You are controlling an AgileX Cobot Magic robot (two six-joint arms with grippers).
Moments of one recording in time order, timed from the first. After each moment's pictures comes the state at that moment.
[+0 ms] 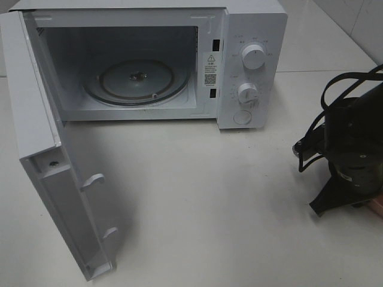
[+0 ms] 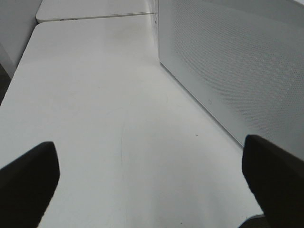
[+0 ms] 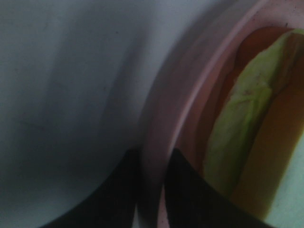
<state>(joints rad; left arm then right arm) -0.08 0.00 -0.50 0.01 1.05 0.02 0.41 1.88 -0.71 -1.00 0.67 0.90</state>
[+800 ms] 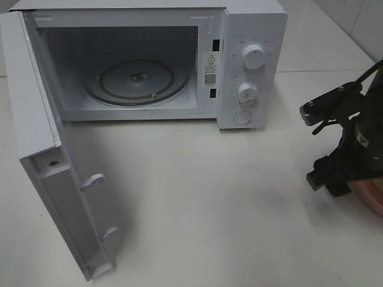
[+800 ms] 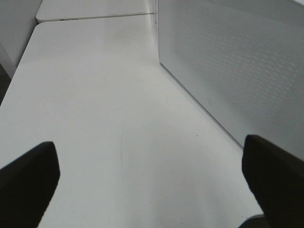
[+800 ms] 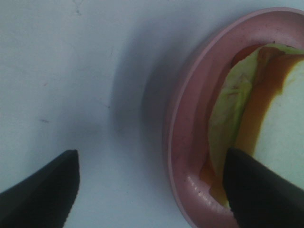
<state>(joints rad) -0.08 0.00 -0.50 0.01 1.05 0.02 0.41 1.56 -0.71 -0.62 0.65 0.57</state>
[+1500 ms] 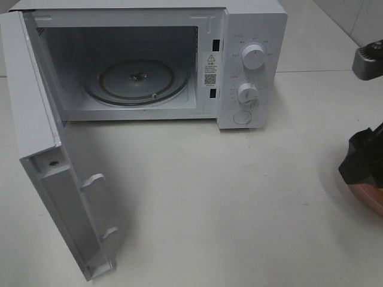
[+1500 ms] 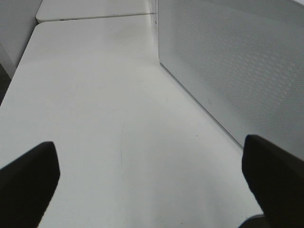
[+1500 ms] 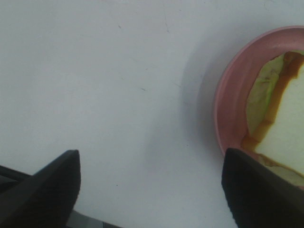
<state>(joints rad) -0.08 0.00 -0.50 0.01 1.05 0.02 0.41 1.06 -0.71 -0.16 0.82 0.14</state>
